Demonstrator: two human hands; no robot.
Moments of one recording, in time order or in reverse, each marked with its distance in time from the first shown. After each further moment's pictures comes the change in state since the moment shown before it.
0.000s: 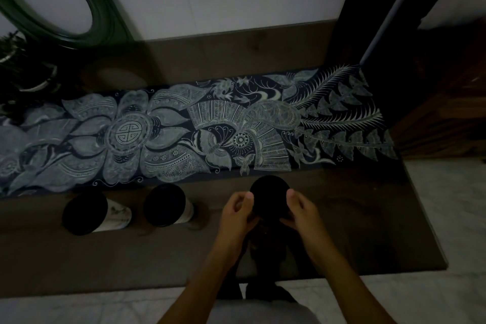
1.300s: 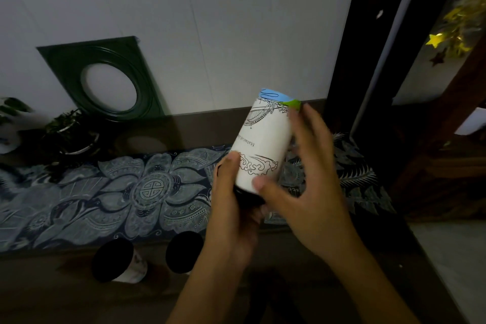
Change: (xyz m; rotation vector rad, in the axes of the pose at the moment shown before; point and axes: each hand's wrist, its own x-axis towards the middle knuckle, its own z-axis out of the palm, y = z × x) left_hand -0.127 0.187 0.038 -0.485 -0.277 0.352; right_hand -0.137 -0.200 0.049 -0.364 0.033 -1.095
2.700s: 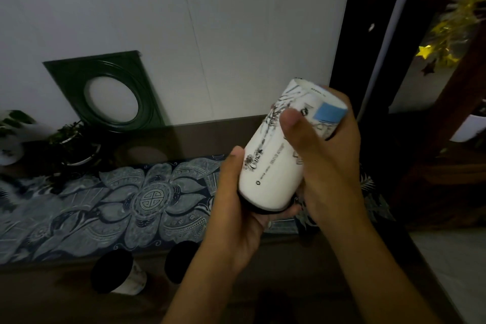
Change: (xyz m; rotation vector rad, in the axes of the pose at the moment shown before) left_hand -0.012 0.018 0.028 0.073 -0.134 -0.092; right_hand 0.040 -0.033 -0.015 0.607 0.268 0.066
